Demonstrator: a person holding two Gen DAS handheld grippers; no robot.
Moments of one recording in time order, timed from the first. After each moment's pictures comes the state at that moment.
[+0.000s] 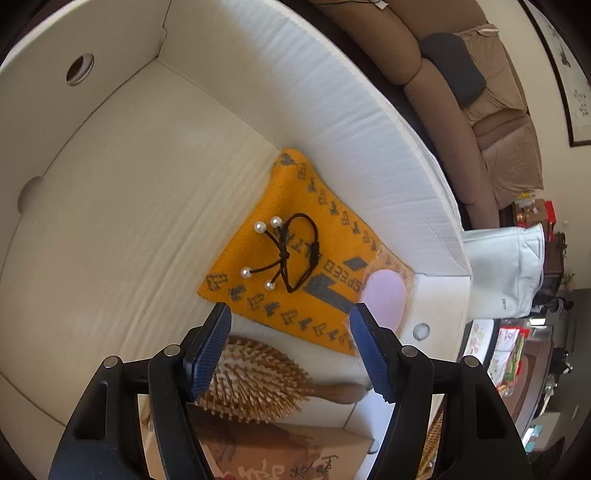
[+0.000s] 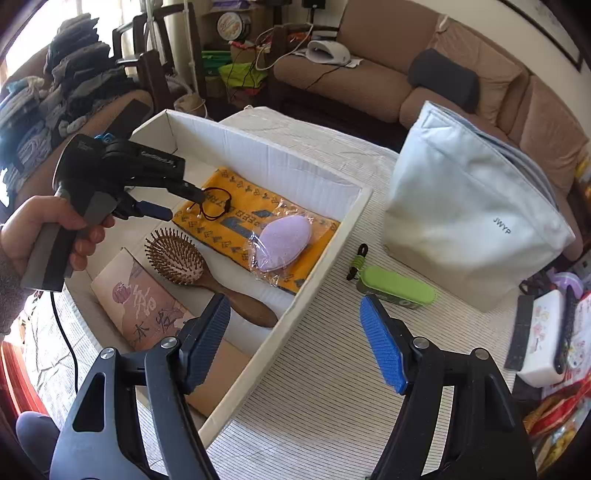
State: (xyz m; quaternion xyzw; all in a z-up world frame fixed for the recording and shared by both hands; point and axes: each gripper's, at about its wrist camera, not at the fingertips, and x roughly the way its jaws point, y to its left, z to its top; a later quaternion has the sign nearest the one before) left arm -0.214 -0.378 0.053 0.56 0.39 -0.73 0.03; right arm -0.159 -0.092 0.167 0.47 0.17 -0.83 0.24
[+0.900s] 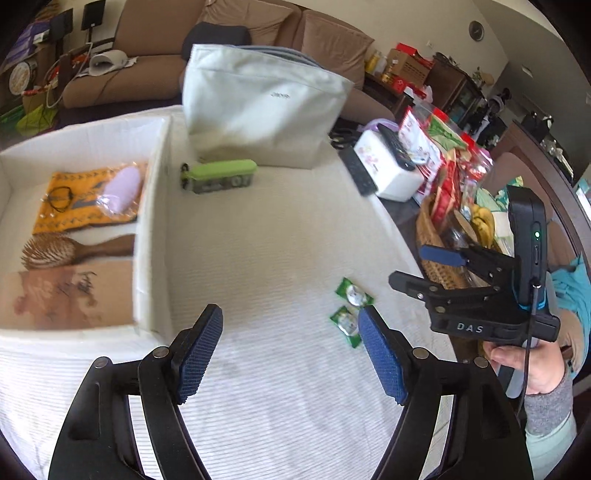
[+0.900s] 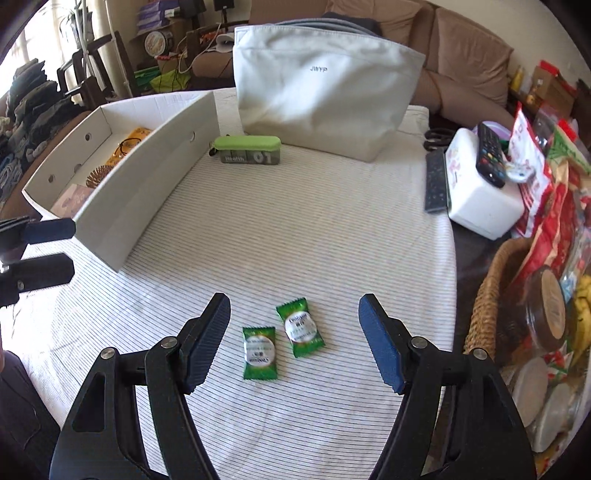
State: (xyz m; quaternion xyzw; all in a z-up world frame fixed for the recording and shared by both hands) left arm -0.012 -0.067 0.131 0.46 0.09 -0.86 -0.18; right arm -0.051 0.159 0.118 0.49 0.10 -0.86 0.14
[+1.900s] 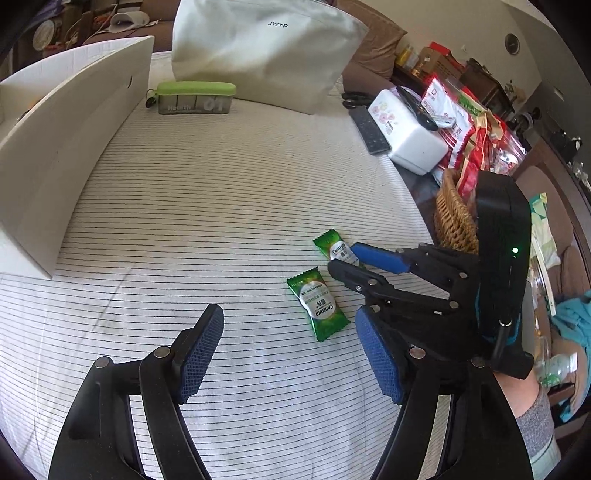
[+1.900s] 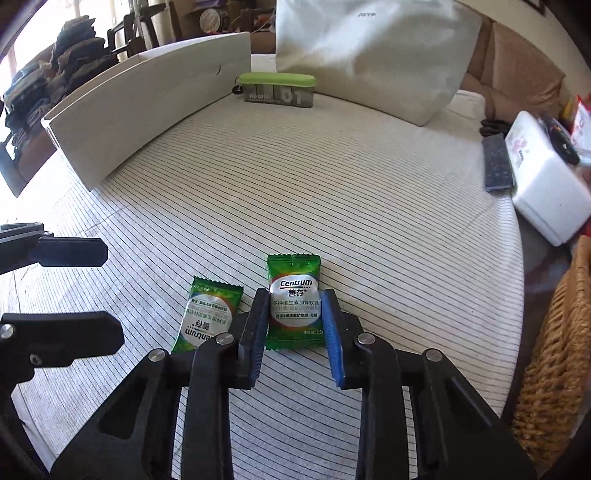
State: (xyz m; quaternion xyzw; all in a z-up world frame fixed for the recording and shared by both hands) left arm -0.007 0.014 0.047 0.49 0.14 -0.85 -0.12; right arm -0.059 0.180 0.020 0.47 0.14 -0.84 0.24
